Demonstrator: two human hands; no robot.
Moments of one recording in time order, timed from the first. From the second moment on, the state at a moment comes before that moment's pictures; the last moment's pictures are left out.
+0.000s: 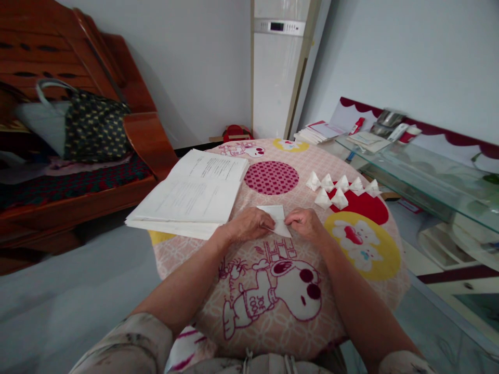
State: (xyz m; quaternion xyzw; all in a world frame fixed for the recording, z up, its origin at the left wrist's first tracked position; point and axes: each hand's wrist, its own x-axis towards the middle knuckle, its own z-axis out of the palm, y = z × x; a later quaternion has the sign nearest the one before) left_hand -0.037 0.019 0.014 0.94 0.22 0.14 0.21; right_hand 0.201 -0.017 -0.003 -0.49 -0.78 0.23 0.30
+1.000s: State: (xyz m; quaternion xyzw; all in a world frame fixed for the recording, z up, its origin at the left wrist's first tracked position) left_hand -0.022 0.026 0.009 0.75 0.61 0.14 0.19; right_hand 0.184 -0.008 -0.021 -0.60 -0.59 0.36 0.41
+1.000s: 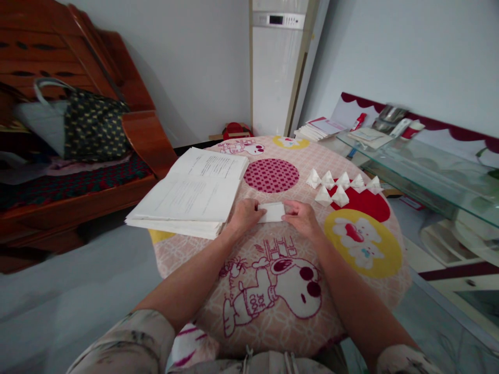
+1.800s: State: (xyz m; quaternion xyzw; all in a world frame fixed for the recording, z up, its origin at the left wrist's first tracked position) left_hand -0.022 0.028 0.009 0.75 0.62 0.13 0.19; right_hand 0.169 -0.011 -0.005 -0.64 -0.55 0.38 0.38
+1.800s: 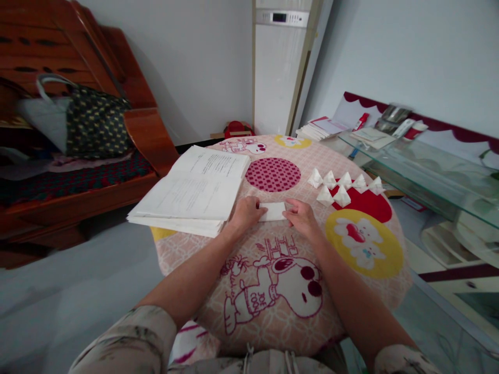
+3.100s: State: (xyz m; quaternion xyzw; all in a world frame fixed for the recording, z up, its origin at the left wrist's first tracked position) left_hand -0.020 0.039 0.007 0.73 0.64 0.14 0.21; right_hand 0.164 -0.004 -0.021 -0.67 -0.58 0.24 0.39
